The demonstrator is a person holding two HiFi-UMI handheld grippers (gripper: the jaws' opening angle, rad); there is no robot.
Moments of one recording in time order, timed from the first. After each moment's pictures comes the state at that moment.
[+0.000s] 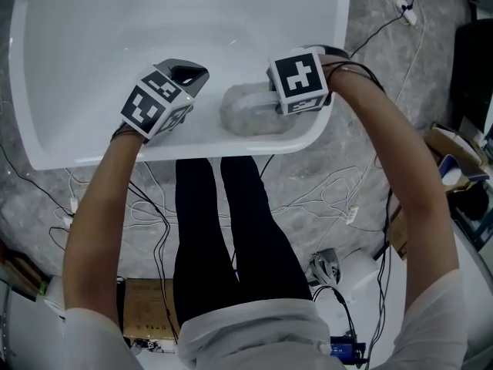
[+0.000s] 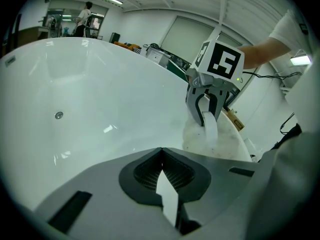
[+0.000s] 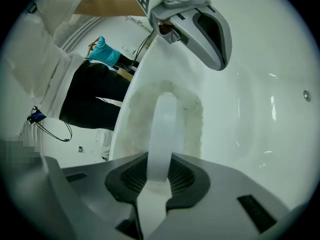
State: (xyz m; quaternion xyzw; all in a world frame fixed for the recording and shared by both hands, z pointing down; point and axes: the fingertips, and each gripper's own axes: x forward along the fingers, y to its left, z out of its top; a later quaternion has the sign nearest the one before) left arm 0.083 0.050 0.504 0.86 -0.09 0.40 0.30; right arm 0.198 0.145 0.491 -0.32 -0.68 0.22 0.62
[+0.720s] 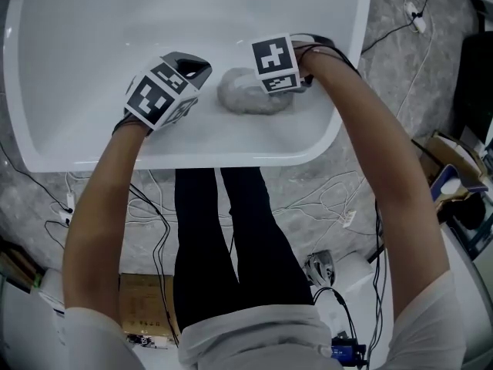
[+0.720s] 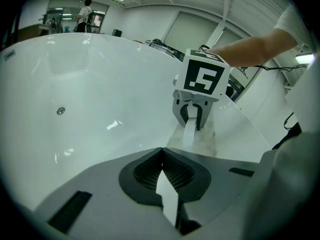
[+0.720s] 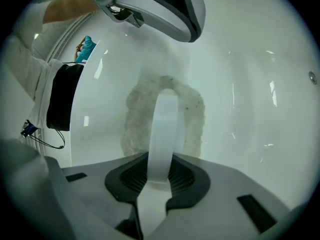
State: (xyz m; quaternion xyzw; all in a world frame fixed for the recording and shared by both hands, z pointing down) left arm 0.079 0.038 0.542 0.85 -0.10 0.42 0.30; right arm 0.193 0.117 0.576 -0.31 -0.64 0.24 0.66
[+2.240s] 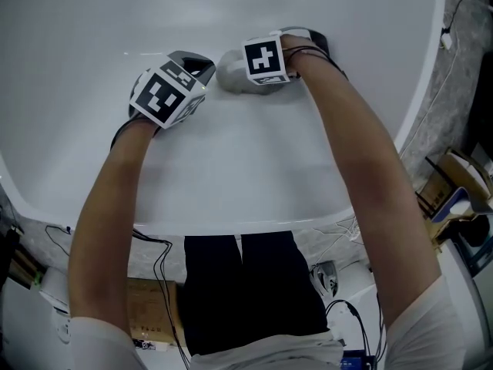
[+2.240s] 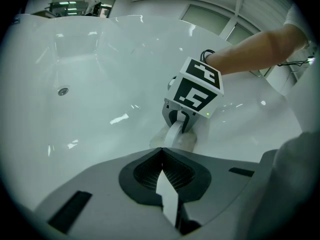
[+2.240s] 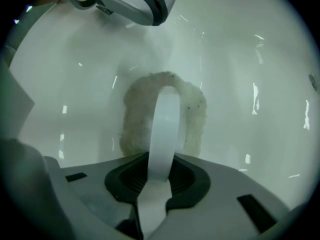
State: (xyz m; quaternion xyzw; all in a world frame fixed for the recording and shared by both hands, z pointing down) left arm 0.054 0.001 0.667 0.83 -0.13 0.45 0.32; right arm 0.160 0.049 0.751 -0.25 -0.66 0.16 0.69
